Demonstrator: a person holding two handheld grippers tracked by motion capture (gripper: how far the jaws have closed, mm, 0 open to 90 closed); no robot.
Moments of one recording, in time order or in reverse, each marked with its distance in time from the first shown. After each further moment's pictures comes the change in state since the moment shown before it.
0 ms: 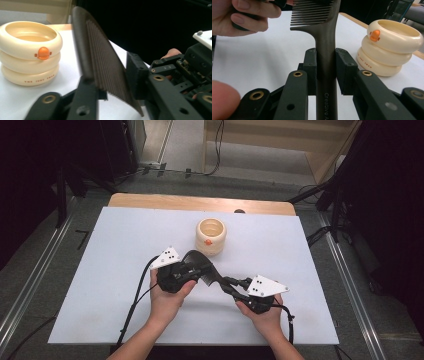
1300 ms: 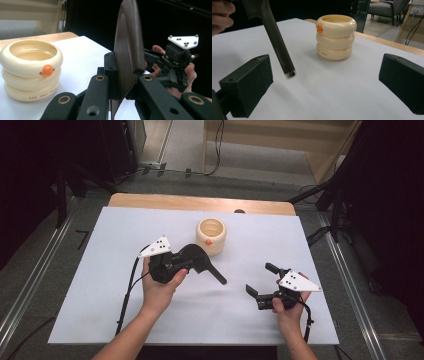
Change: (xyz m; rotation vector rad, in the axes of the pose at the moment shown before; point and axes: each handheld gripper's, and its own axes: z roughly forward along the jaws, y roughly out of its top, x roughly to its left) left arm 0.016 0.026 -0.014 -0.019 -0.064 0.053; right arm -0.042 -0.032 -0.047 -0.078 -0.185 0.200
